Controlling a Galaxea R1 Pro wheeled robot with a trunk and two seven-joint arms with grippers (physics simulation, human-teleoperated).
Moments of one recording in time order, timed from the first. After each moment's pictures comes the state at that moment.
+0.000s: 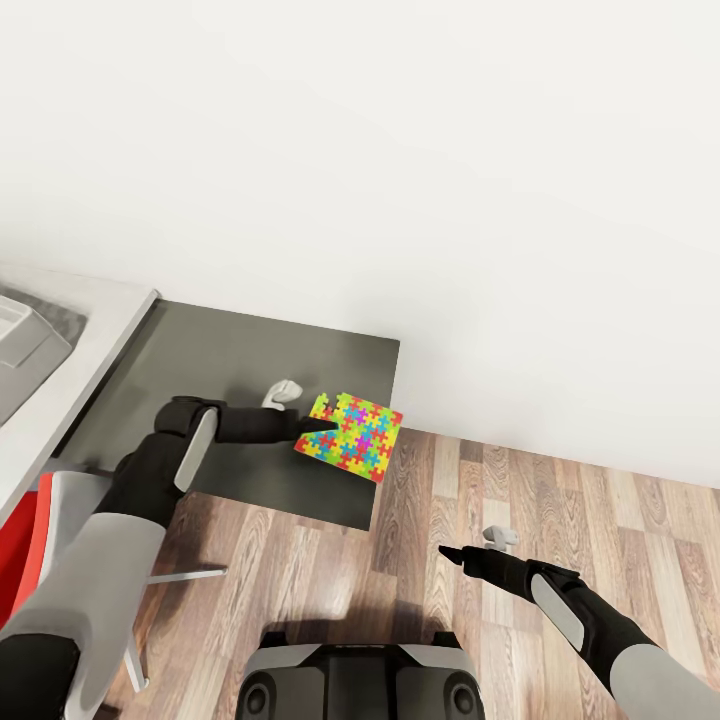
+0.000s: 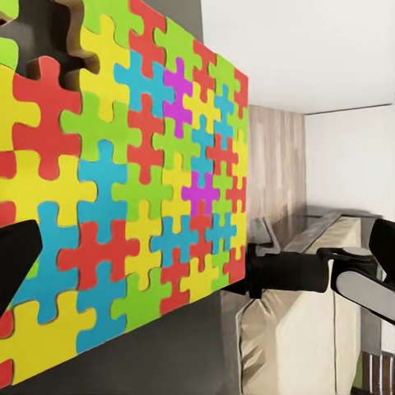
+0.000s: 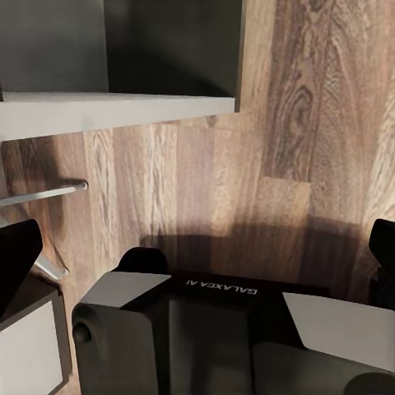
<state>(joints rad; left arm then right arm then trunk) -0.92 0.09 -0.10 -1.08 0.22 1.04 -0.89 -0.61 -0.24 0.37 -0.57 -0.67 0.30 0.42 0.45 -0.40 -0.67</state>
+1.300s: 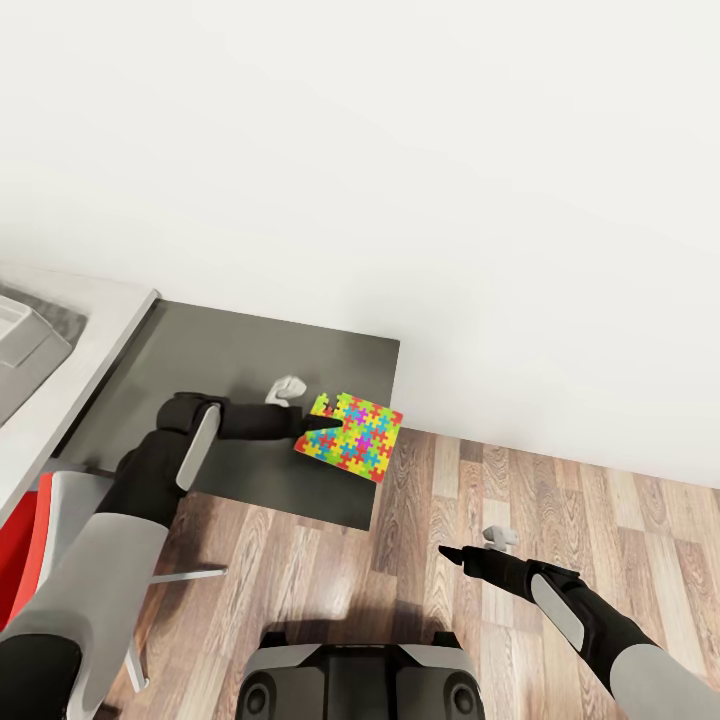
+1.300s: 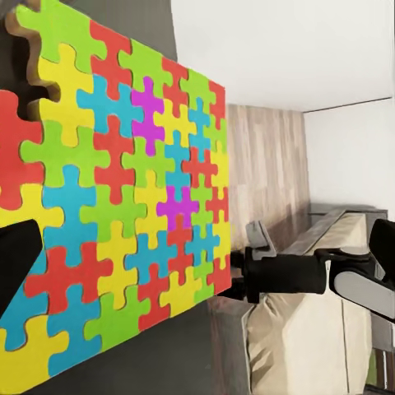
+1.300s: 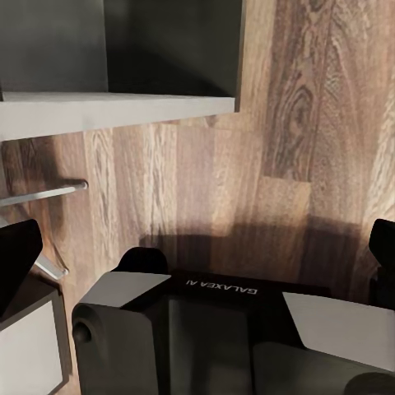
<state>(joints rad) -0.92 0.08 -0.12 -1.13 0.21 1.04 -0.89 -0.61 -0.24 0.37 -0.57 -0.67 0.30 0.42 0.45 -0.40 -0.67</state>
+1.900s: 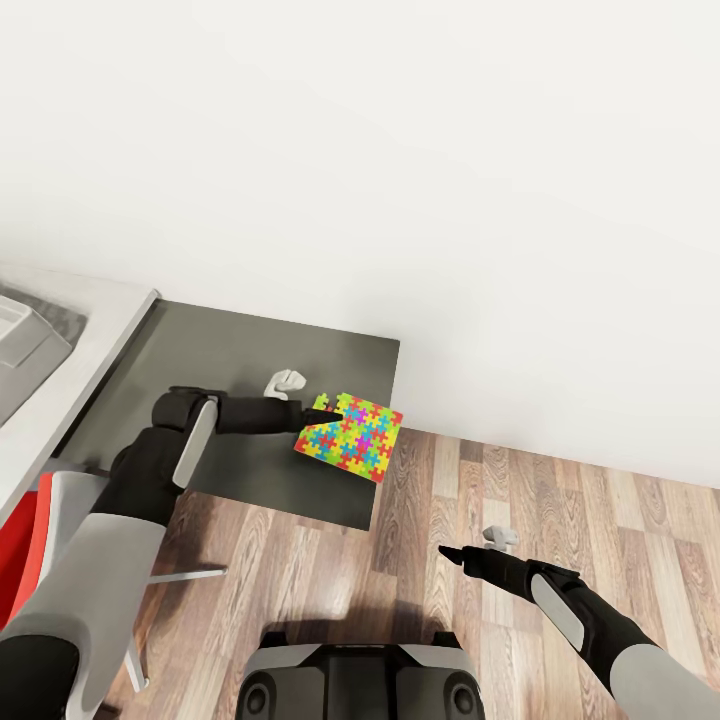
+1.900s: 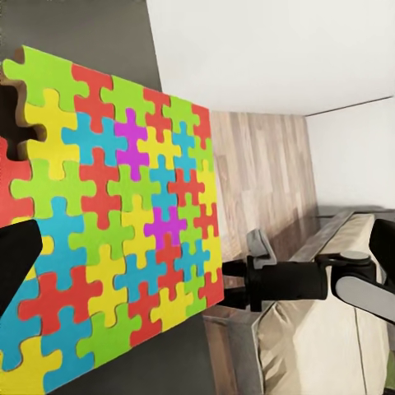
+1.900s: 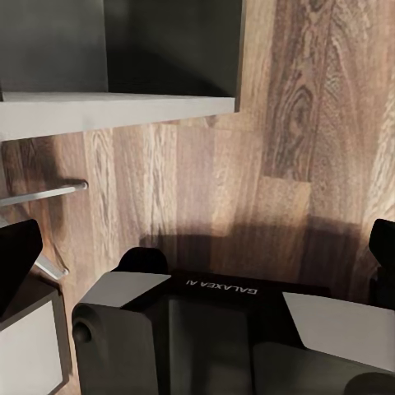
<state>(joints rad) -0.92 0.08 -0.12 -1.18 0.21 1.04 -0.89 -0.61 -0.24 0.37 -0.57 -0.67 0.30 0.42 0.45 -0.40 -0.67</state>
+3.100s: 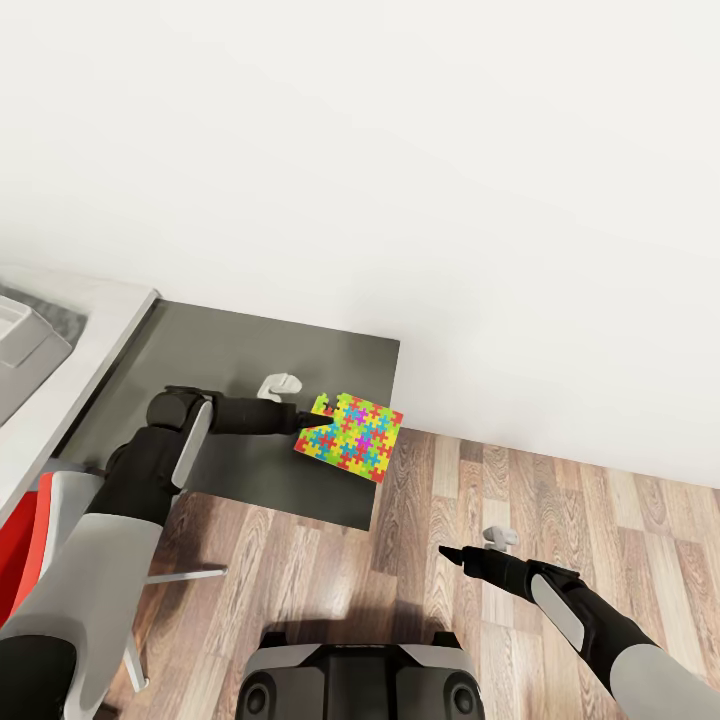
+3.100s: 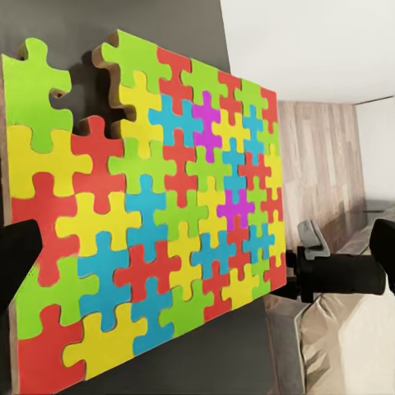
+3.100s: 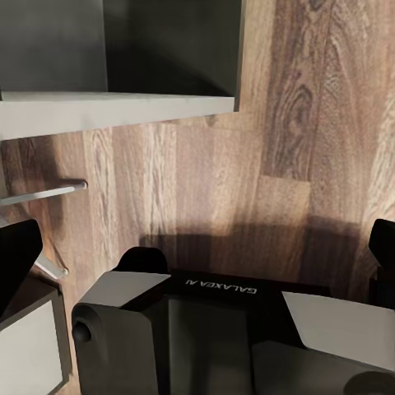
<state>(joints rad) -0.92 0.09 -0.10 -1.19 0.09 1.04 -0.88 -0.61 -0.24 0.37 -0.57 -0.67 0.30 0.42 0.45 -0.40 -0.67</state>
